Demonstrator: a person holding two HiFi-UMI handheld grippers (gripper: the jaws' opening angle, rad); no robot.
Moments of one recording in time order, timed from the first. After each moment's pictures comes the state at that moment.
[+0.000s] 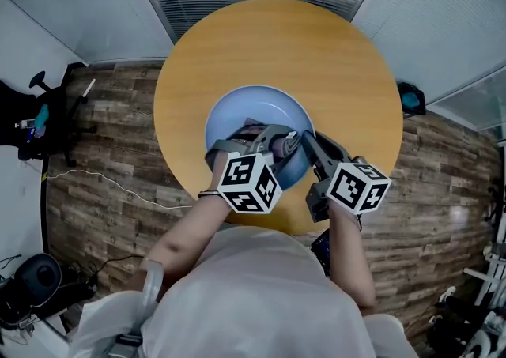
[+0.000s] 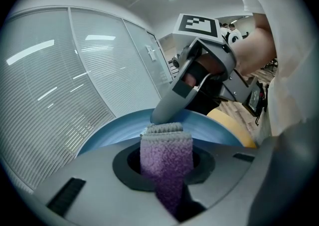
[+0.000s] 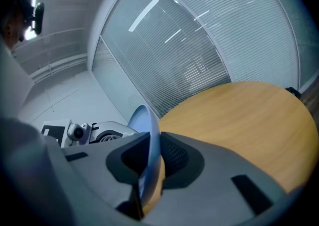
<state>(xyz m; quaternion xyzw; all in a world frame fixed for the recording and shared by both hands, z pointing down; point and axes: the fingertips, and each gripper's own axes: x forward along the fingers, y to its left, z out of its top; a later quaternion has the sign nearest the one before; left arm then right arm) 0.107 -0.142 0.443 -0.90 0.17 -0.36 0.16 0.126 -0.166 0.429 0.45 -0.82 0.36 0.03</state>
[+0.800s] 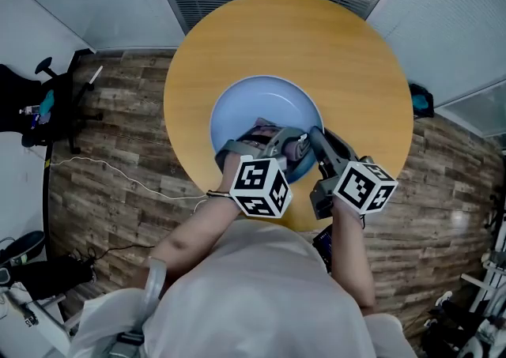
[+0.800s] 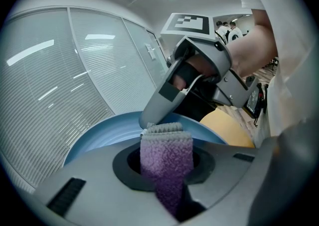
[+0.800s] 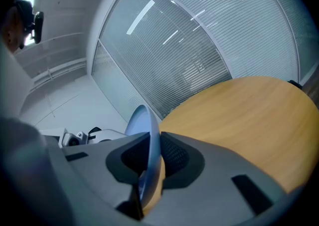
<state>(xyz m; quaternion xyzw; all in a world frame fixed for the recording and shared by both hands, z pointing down) 0.099 -0.133 0.450 -0.90 0.17 -0.36 0.16 0.110 -0.171 0.431 0.45 -0.81 0.37 0.00</state>
